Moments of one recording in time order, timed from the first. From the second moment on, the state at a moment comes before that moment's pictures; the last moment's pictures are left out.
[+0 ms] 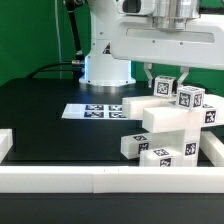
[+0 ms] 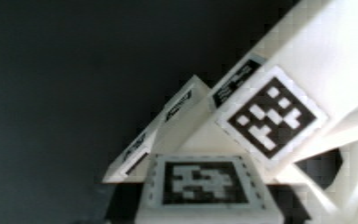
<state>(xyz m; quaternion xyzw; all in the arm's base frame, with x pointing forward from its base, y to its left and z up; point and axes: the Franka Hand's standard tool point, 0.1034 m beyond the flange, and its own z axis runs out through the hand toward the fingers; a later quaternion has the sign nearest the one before) 0.518 0.071 0.110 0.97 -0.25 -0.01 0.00</state>
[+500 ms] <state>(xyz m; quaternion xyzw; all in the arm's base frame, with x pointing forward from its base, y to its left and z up) 0.518 0.074 0.110 0.92 -0.38 -0.01 0.00</state>
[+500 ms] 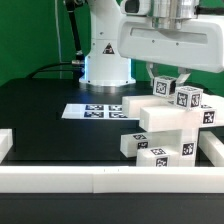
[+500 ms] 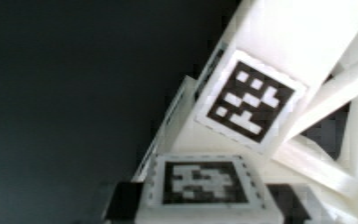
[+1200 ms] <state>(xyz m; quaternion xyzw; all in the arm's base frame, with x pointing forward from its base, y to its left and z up) 0.517 0.076 0.110 0.98 -0.21 -0.01 0.00</state>
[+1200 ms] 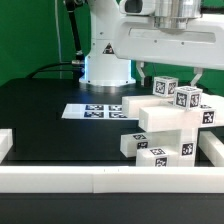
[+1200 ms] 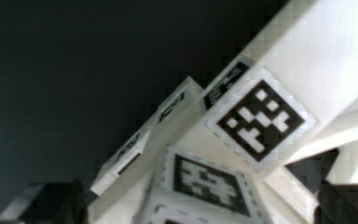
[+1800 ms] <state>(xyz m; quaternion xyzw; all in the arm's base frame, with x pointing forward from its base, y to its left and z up) 0.516 0.074 0.109 1.00 0.01 -0.01 0.00</state>
